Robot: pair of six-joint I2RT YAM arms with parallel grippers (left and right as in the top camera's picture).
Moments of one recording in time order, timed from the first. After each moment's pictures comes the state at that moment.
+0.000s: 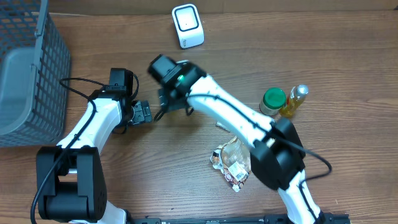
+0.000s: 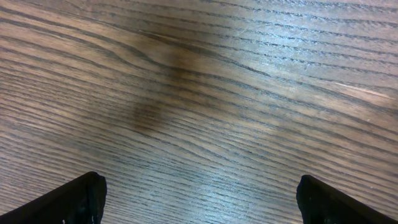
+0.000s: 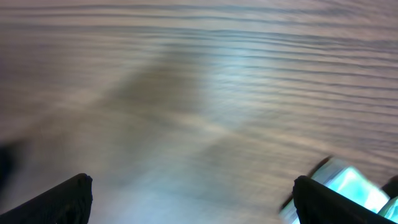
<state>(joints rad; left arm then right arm) -0.05 1.72 1.05 -0.69 -0.12 -0.31 0.82 2.20 2.02 -1.12 0.21 0.57</state>
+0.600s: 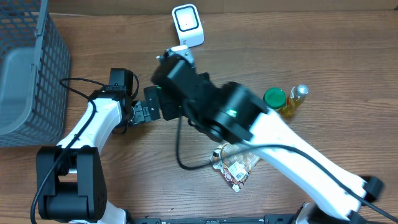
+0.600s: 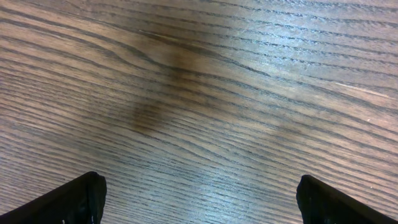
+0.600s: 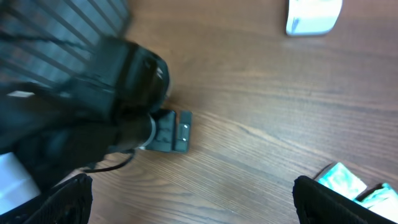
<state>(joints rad) -0.05 1.72 1.05 -0.69 -0.13 -0.31 0.94 1.73 2.02 -1.12 0.21 0.57</state>
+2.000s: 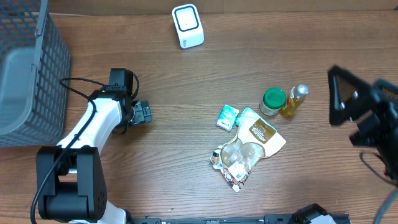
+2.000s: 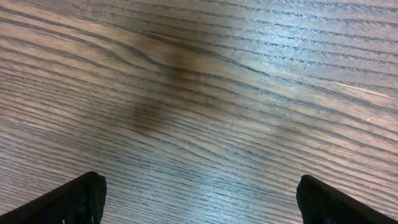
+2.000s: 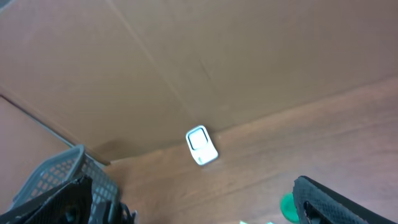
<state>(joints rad) -0.05 1.72 1.05 -0.69 -0.13 -0.31 0.41 1.03 2.02 -1.27 0.21 0.57</state>
